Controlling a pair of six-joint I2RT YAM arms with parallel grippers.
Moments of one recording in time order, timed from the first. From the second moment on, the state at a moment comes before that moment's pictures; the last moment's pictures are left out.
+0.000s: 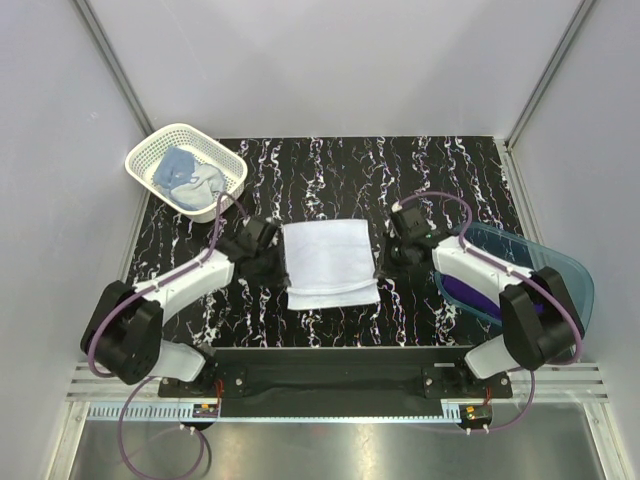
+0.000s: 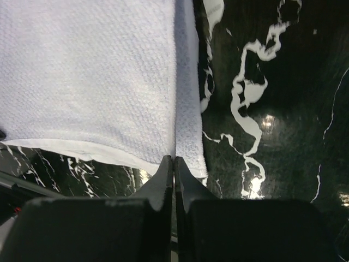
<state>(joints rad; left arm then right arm) -0.54 1.39 0.83 -0.50 0.12 -0.77 0.49 1.48 0.91 -0.47 -0.15 0.62</state>
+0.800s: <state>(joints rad) -0.58 1.22 0.81 -0.56 0.15 -0.79 0.50 1.32 0.89 -0.52 -0.21 0.59</state>
